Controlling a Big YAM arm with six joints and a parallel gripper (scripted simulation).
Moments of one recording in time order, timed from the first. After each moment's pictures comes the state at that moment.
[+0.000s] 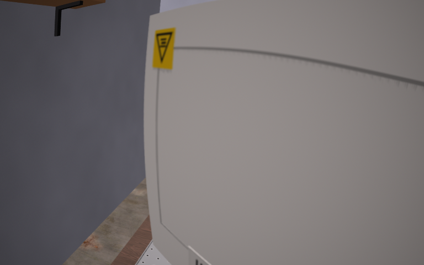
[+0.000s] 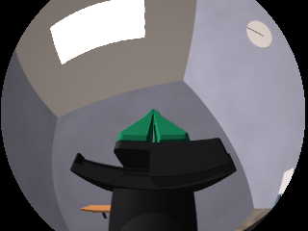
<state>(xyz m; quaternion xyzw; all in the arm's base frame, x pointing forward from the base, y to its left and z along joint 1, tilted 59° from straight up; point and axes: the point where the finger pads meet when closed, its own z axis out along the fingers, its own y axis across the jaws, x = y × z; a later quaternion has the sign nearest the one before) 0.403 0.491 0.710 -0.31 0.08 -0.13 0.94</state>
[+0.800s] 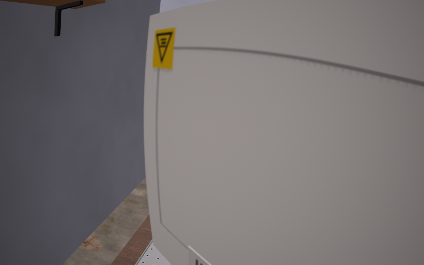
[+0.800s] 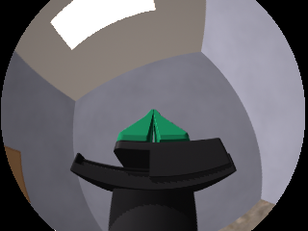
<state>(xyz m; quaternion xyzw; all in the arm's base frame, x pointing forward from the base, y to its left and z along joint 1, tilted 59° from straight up) 0.474 0.480 0.640 -0.35 0.23 -0.10 0.90</state>
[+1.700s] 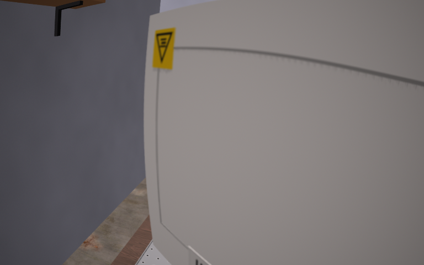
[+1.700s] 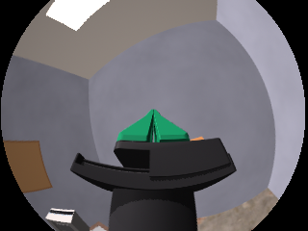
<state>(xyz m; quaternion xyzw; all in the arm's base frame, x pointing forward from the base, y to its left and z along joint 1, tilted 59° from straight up) 0.535 0.459 0.542 -0.37 0.39 -0.07 0.84</state>
